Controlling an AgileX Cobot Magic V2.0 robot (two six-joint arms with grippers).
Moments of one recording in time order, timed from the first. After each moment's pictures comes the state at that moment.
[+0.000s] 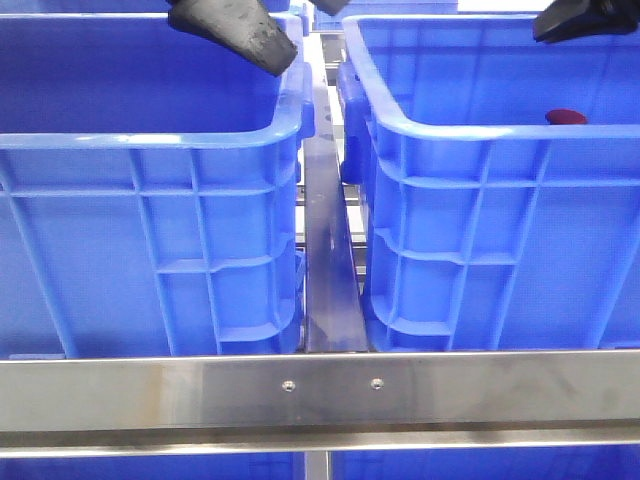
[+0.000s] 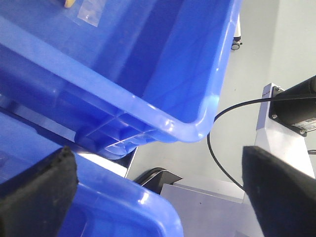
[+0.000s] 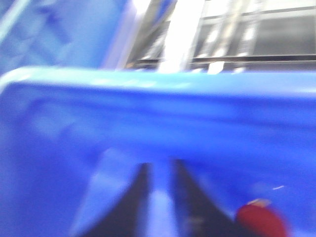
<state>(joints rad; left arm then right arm) -0.44 1.66 -1.48 -0.79 1.19 0.83 -0.14 1.73 -1.31 1.30 0.61 -1.20</state>
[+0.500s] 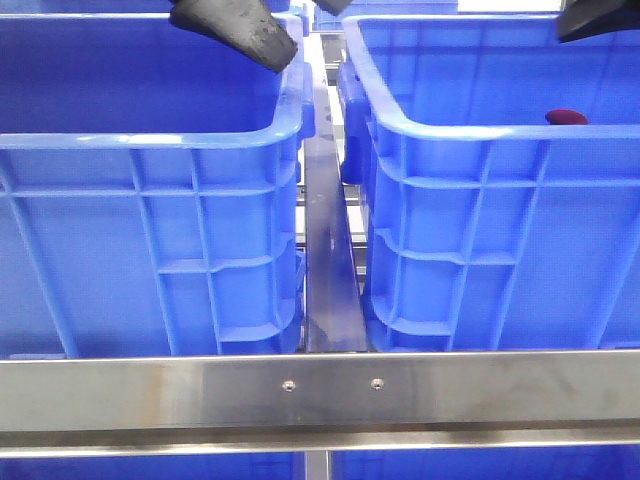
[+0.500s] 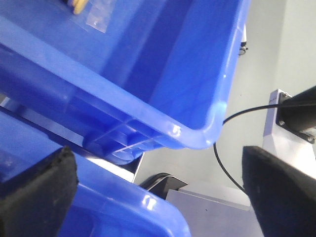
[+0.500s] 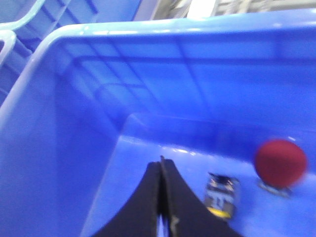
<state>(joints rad) -0.44 1.66 -1.48 -0.79 1.16 0.83 -0.14 1.51 -1.08 1.29 0.56 -1.20</state>
